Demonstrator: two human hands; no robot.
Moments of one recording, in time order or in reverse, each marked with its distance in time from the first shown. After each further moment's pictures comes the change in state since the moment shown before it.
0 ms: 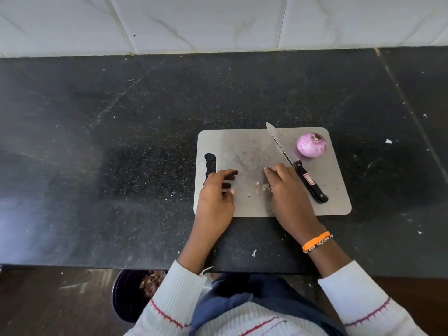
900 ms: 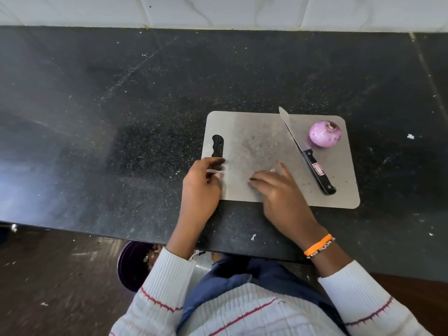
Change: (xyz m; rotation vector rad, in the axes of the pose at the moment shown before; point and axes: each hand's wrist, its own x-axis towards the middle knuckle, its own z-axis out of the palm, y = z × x) left_hand -0.013 -0.006 -0.018 0.014 0.184 -0.139; right_hand -0.018 -0.011 0.005 0.121 0.059 -0.321
